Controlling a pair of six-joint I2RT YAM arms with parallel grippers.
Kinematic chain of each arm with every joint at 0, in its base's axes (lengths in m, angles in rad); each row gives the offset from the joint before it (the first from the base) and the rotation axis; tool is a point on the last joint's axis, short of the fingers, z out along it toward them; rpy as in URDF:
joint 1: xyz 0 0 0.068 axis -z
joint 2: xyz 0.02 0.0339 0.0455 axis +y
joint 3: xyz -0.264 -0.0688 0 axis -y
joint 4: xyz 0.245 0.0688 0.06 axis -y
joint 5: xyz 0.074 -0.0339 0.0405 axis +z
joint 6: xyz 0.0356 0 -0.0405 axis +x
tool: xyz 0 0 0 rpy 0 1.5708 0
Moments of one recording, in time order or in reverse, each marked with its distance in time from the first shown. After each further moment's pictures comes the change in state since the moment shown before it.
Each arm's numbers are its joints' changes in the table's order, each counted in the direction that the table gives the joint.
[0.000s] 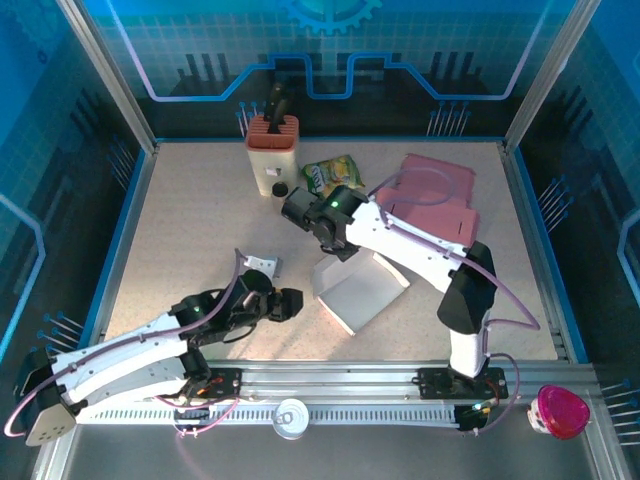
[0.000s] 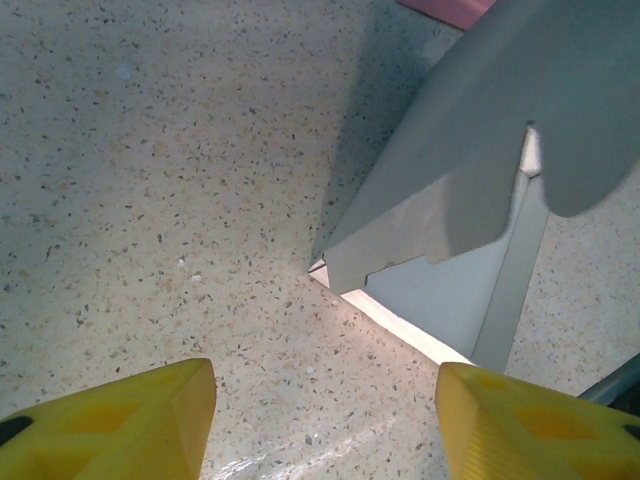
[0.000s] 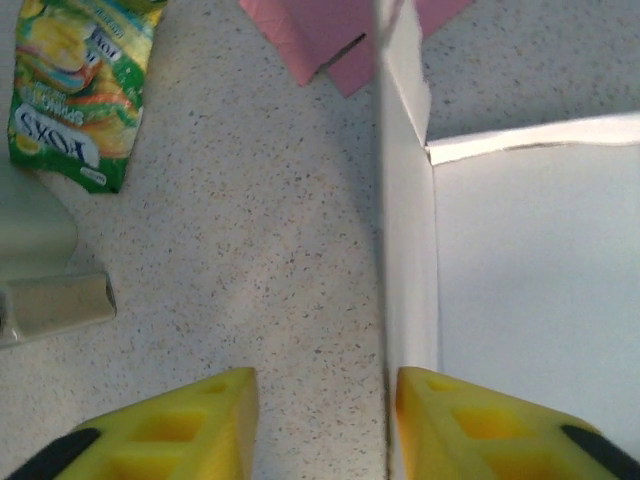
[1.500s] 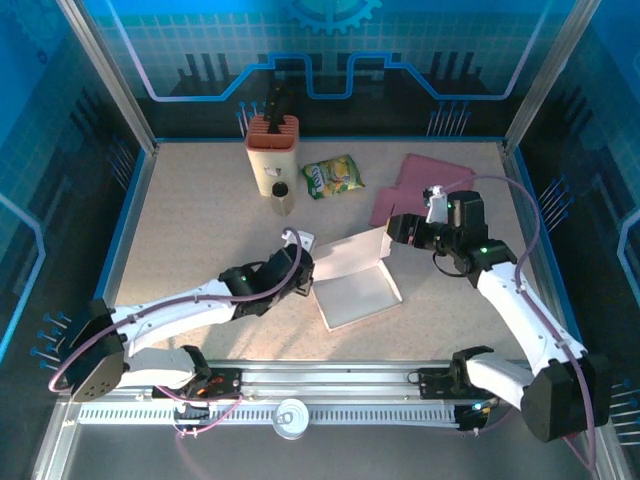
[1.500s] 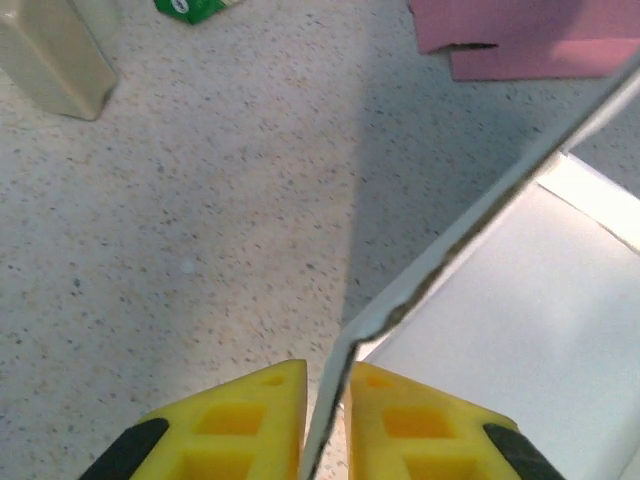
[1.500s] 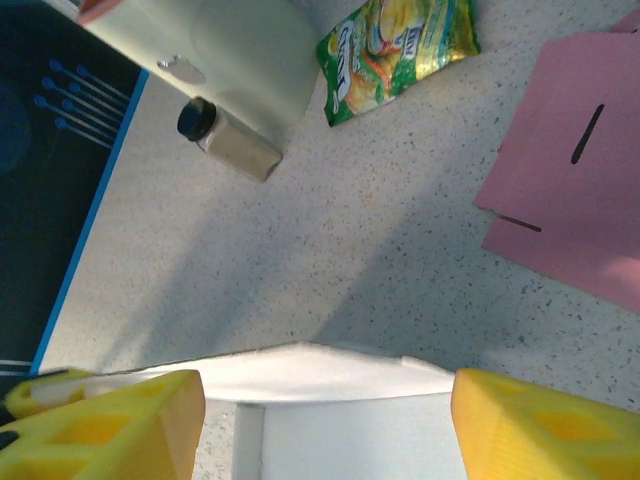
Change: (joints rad) left arm -0.028 0.412 0.243 0.109 0.237 0.351; right arm 0.730 -0.784 -0.994 0.967 0.975 -1.452
